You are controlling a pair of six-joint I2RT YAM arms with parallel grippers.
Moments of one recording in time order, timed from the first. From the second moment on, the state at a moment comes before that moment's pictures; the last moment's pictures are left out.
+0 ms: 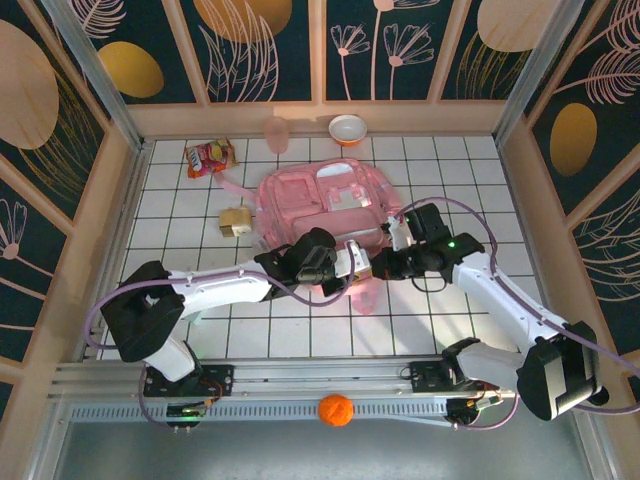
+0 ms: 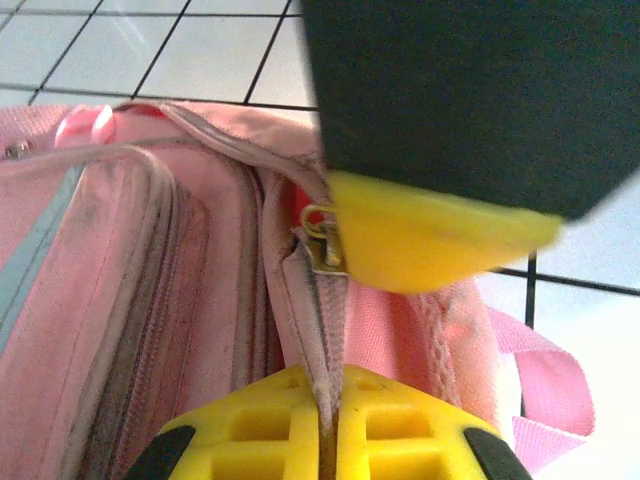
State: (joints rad) left arm -0.98 1.59 0.92 0.04 0.18 0.33; right arm 0.44 1.14 0.82 -0.72 -0.52 0.34
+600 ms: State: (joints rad) left arm -0.84 1.31 0.72 -0.09 0.38 0.51; right arm 0.52 1.11 0.82 -0.59 -0.59 0.37
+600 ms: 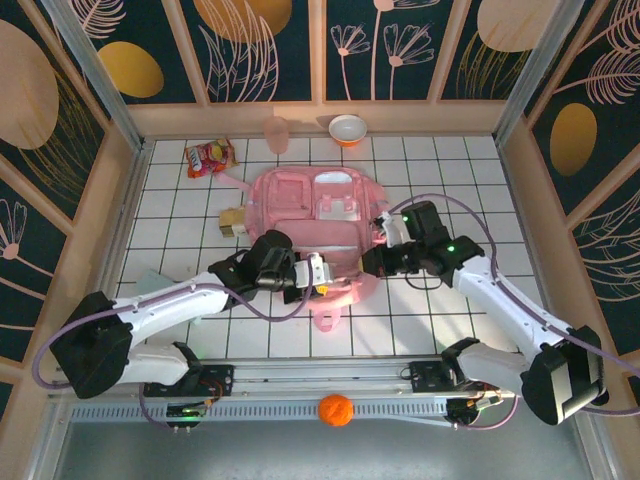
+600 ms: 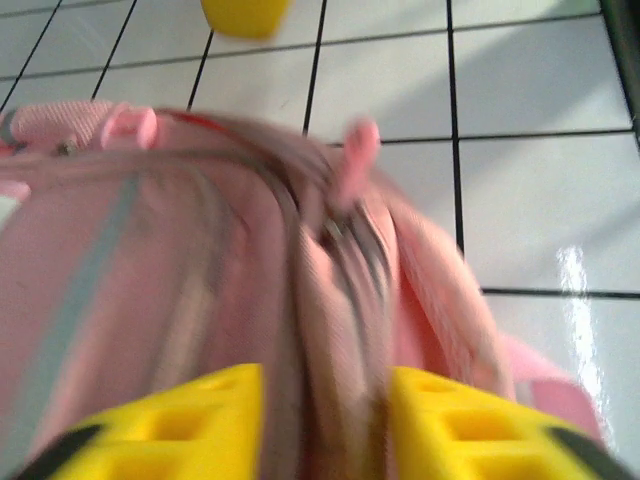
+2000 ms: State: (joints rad) left arm -0.90 1.58 0.86 -0.20 0.31 0.47; right arm 0.53 1.17 0.77 -0.61 -0.51 0.60
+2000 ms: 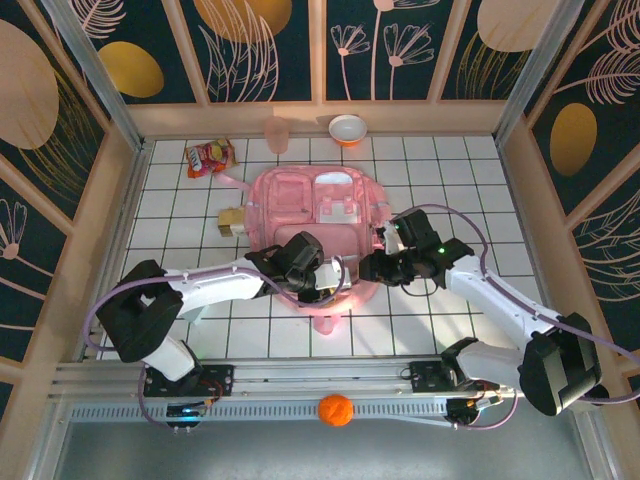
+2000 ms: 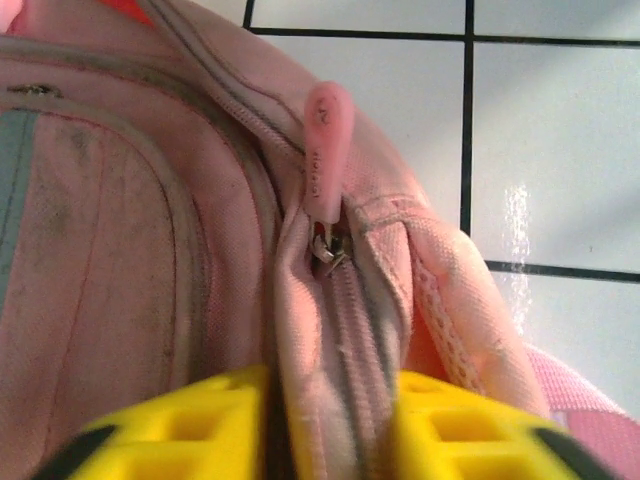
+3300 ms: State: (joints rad) left arm -0.90 1.51 0.79 -0.14 0.34 0.47; right arm 0.58 1.20 0.60 -0.33 -0.57 1.12
